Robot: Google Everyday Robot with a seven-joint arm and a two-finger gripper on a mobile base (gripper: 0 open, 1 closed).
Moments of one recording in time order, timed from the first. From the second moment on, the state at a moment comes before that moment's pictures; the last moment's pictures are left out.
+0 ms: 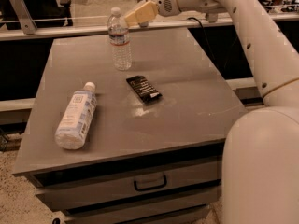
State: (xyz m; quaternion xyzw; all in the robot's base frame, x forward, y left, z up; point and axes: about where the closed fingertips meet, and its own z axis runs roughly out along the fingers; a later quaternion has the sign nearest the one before) arm 0.765 0.029 1.021 -0.50 0.62 0.28 0.53
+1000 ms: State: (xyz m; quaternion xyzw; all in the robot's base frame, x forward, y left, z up) arm 0.744 0.075 0.985 -0.51 0.62 0.34 0.49
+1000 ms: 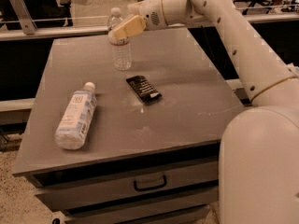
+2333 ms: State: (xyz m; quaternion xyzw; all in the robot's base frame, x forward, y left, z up) arm 0.745 0.088 0.938 -0.46 0.64 0.34 0.51
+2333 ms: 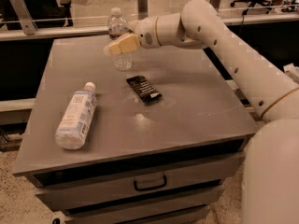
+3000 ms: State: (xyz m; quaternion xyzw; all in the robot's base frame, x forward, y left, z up) arm 0.747 0.083 0.916 -0.41 0.66 0.36 0.52
